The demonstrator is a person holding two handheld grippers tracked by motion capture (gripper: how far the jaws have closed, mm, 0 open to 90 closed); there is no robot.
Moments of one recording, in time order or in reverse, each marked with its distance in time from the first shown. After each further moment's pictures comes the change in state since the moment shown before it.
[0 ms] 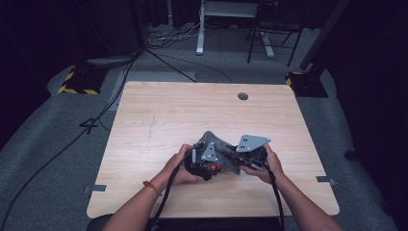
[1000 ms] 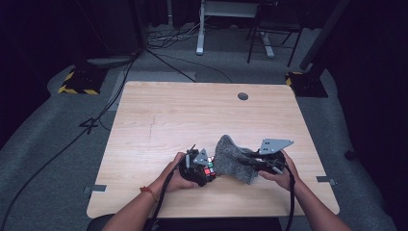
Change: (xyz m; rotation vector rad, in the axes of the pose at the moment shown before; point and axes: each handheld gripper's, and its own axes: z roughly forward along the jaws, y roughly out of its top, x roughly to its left) left arm -0.001 -0.035 0.019 -0.014 -0.086 -0.110; right arm -0.020 -0.053 -0.026 -0.044 0.115 0.134
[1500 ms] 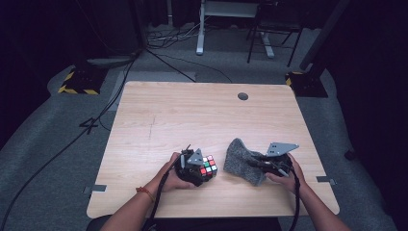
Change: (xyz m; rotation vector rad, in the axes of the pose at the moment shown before) left arm 0.006 -0.017 -0.008 -0.041 -0.001 -0.009; right arm -0.019 -0.046 -0.006 0.061 -0.078 0.083
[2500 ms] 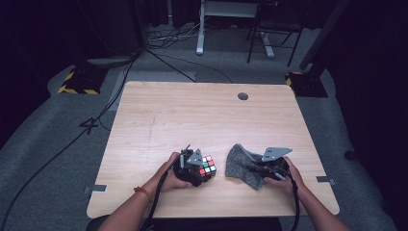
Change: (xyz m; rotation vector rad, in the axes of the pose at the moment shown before) left arm 0.001 -0.001 -0.003 0.016 -0.008 0.014; right arm 0.001 -0.018 0.015 0.101 -0.007 -0.012
